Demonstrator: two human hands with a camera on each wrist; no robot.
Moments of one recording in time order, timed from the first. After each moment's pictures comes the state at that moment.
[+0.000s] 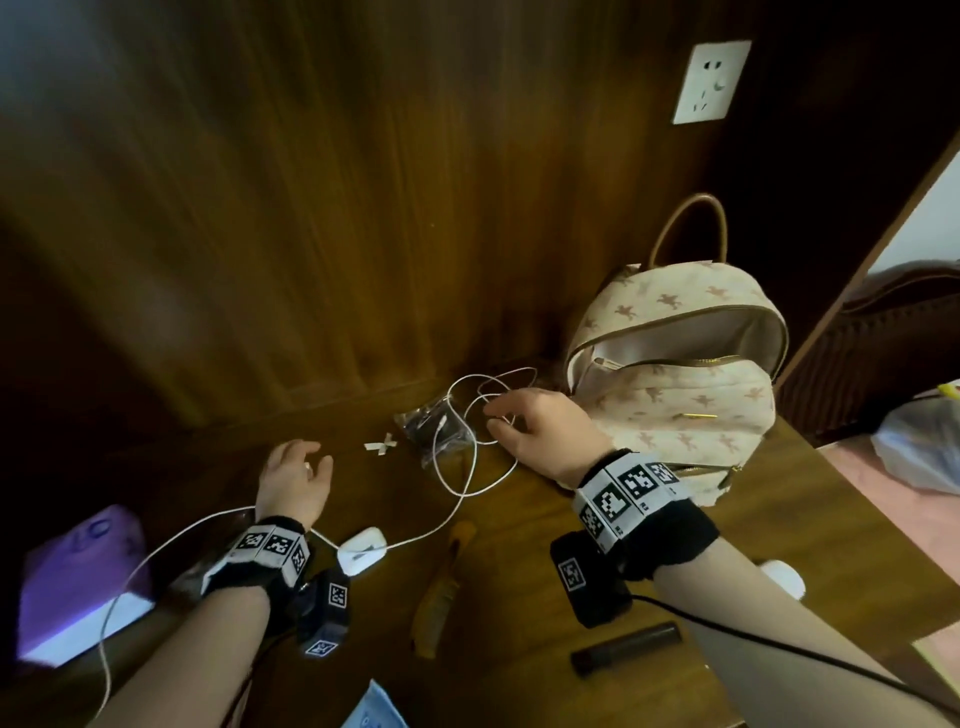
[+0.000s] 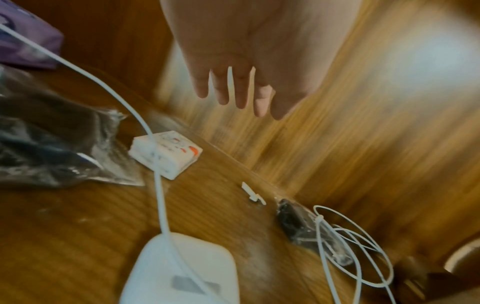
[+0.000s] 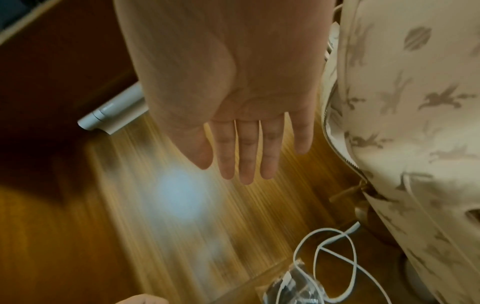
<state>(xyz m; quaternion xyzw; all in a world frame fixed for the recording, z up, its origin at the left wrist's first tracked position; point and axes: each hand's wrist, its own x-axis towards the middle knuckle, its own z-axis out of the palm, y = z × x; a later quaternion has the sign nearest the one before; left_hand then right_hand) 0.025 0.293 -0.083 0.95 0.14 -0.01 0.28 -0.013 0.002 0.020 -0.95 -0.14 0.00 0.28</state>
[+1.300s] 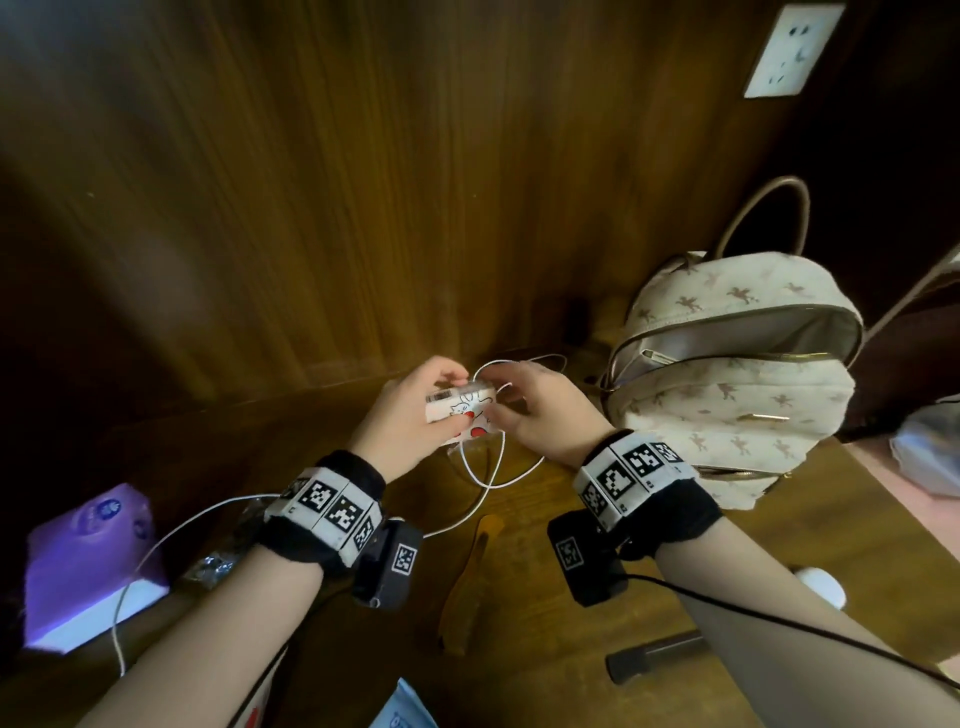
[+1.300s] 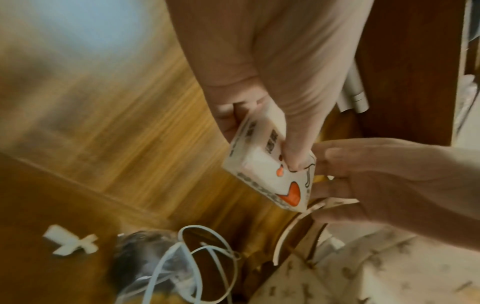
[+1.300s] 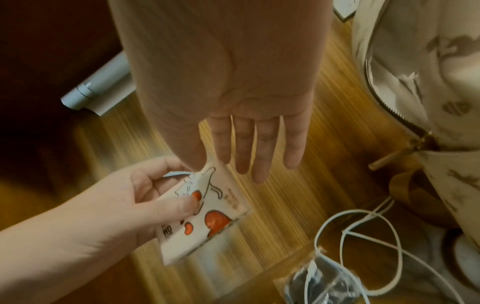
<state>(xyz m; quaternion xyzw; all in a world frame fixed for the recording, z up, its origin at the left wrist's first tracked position) 0.040 0.231 -0.015 0.88 -0.18 -0.02 0.44 0.025 0.047 0.003 -0.94 -0.15 -0.01 0.32</state>
